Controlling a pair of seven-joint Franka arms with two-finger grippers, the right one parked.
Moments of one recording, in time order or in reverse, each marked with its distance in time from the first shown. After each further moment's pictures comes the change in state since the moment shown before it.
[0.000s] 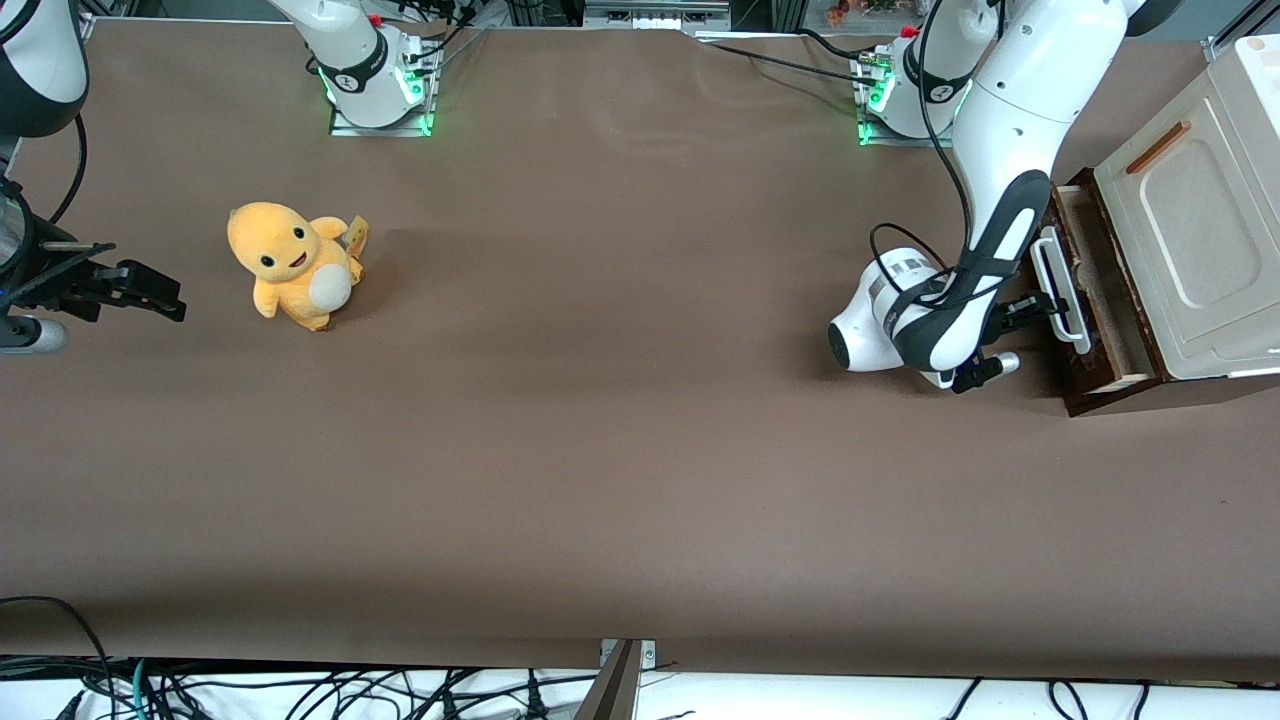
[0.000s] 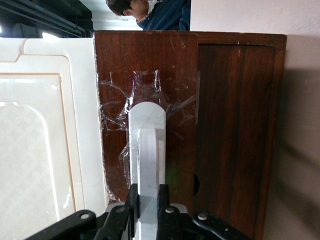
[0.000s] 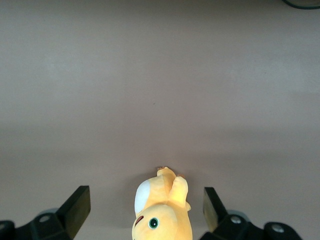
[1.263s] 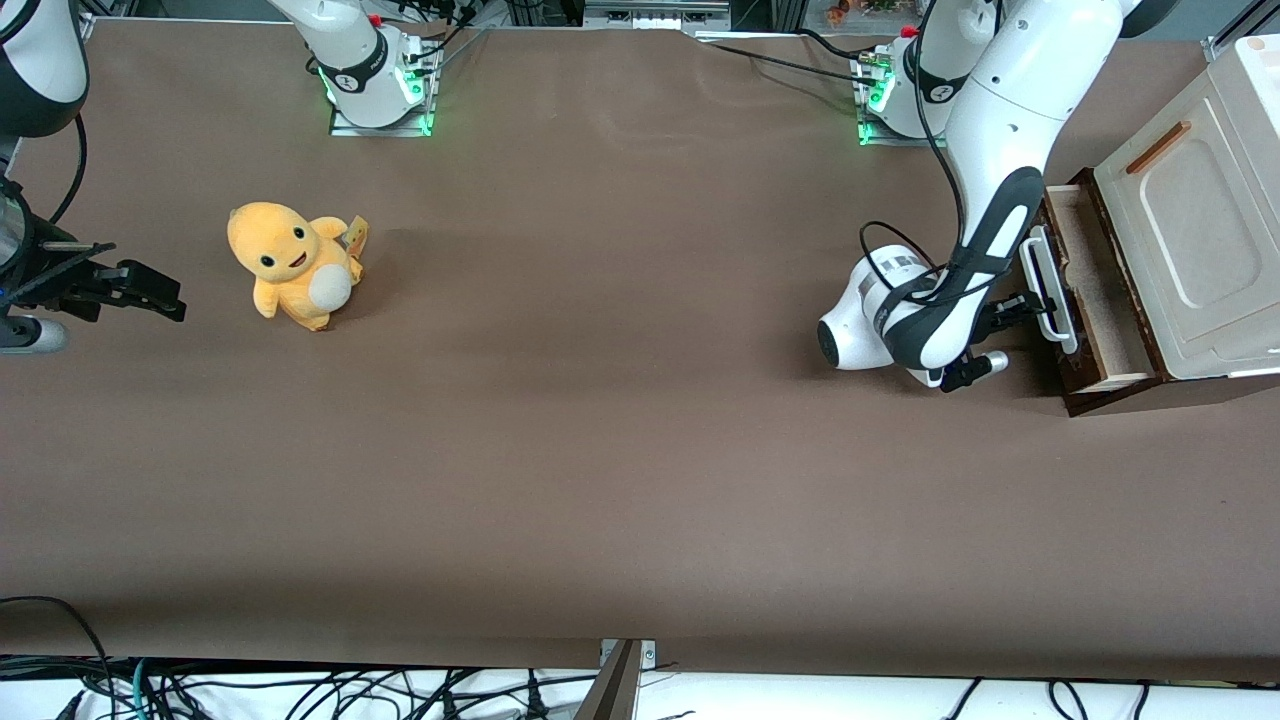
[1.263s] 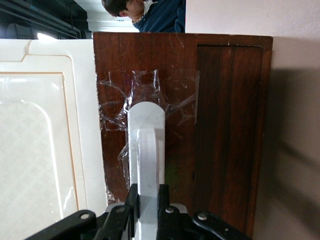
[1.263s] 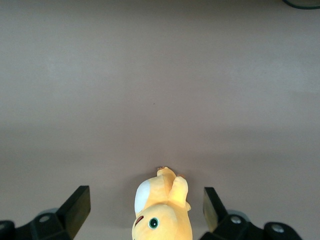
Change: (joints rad) arm -0.002 0.000 -0.028 0.012 -0.015 -0.011 0.001
